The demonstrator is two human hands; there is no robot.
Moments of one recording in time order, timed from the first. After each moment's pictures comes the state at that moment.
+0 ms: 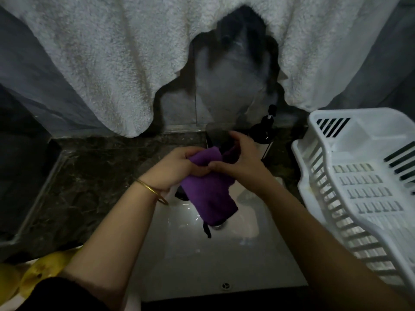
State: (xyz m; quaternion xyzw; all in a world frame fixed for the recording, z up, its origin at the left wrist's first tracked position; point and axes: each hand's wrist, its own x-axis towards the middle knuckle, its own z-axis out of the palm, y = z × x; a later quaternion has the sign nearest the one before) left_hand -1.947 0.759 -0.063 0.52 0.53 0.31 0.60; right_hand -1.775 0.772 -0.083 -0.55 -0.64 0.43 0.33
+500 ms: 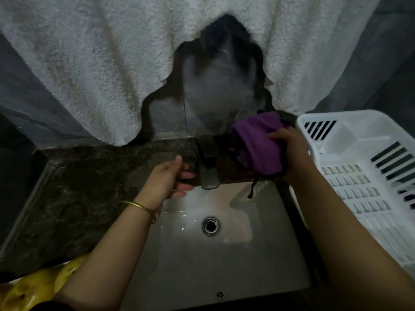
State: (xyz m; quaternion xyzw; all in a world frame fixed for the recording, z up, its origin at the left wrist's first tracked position) left_hand -1.936 0.757 -0.083 0.38 0.63 0.36 0.57; right_hand -1.701 0.803 -0.061 -0.54 -0.35 0.55 0.54
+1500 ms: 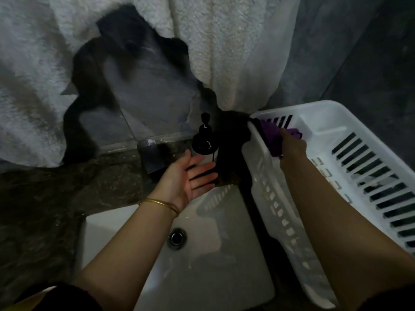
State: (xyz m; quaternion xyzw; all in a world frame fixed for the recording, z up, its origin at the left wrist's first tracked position) left_hand -1.796 0.814 -0.097 0.21 0.49 0.37 0.76; right_hand -1.563 0.869 -0.112 -0.69 -0.09 0.42 0.58
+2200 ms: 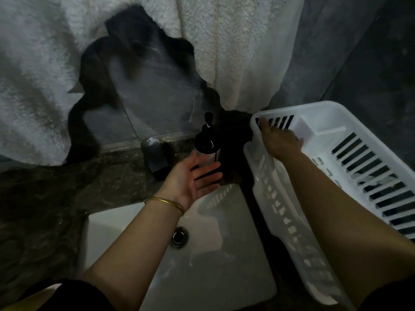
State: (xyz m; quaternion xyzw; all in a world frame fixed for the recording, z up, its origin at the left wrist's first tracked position) left_hand -1.797 0.812 -0.099 0.23 0.48 0.37 0.76; right_hand -1.572 0.876 -0.103 -0.79 -0.60 0.14 0.00
